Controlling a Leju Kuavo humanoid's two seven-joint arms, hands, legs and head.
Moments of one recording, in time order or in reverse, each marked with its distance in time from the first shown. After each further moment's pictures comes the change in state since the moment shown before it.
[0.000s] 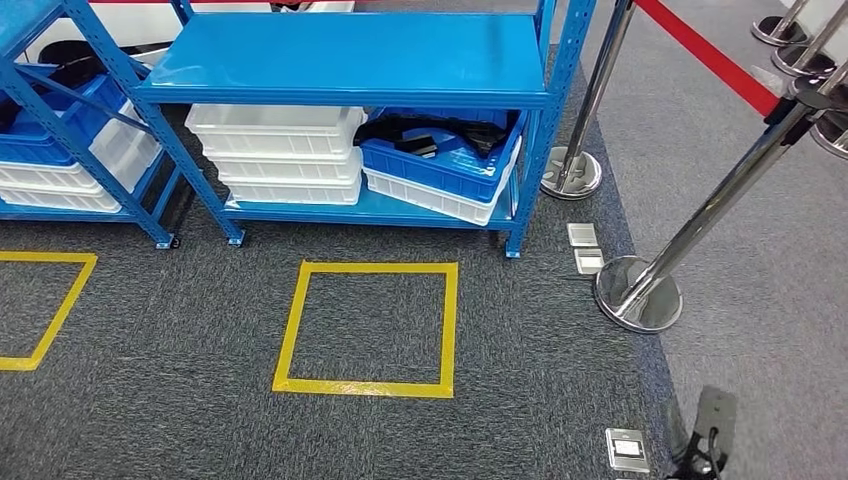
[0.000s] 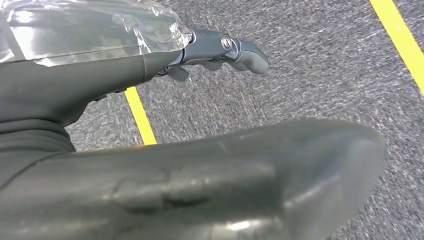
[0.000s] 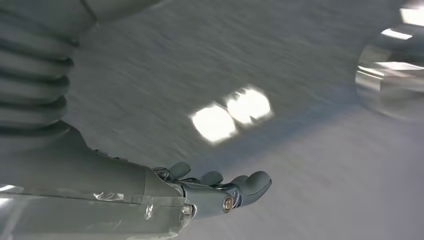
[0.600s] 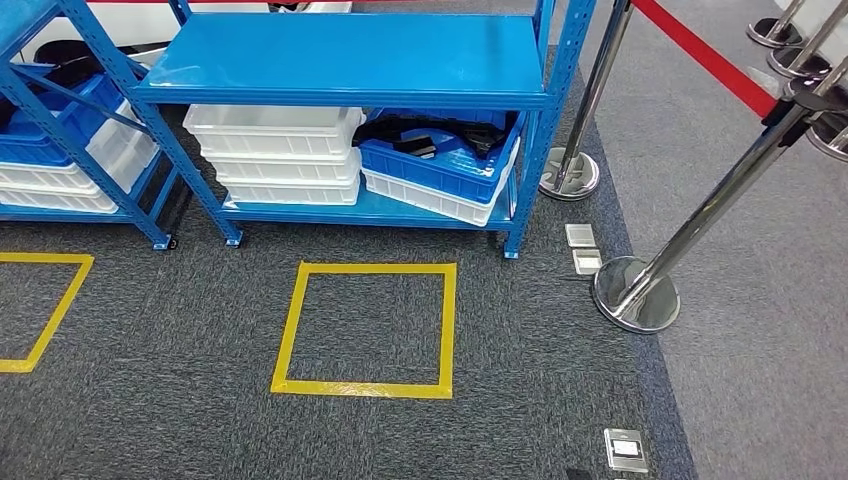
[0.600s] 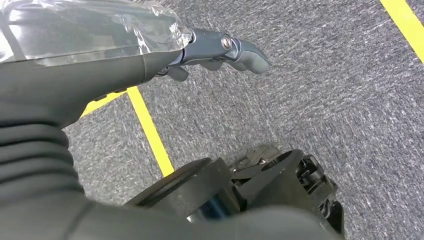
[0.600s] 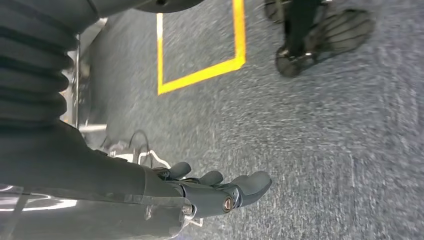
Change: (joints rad) left arm -0.016 0.000 -0.045 -0.008 -0.028 -0.005 0.057; right arm -0.173 0.058 0.188 0.747 0.058 0.300 0.155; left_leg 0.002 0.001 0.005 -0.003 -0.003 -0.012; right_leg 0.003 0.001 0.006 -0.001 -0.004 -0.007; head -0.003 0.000
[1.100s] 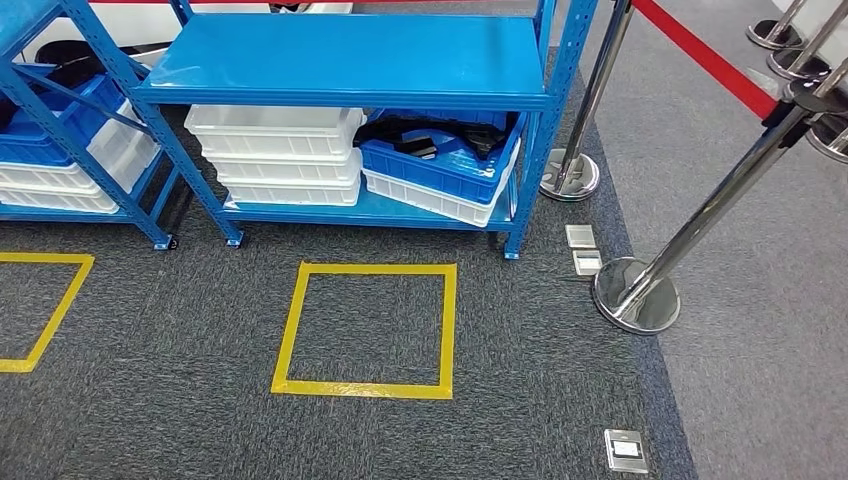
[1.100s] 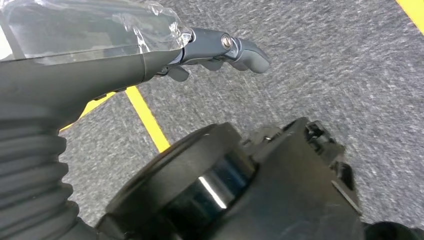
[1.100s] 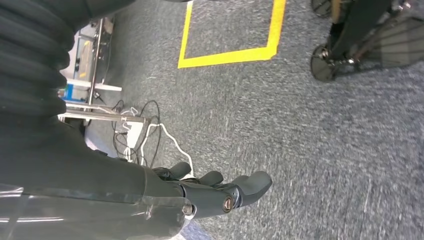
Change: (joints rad) left arm 0.035 0.004 0.099 -0.008 -0.175 -0.090 0.041; right arm 0.023 -0.004 0.127 0.074 0.036 0.083 -0.055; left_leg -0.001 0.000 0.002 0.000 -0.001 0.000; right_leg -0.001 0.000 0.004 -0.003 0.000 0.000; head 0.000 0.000
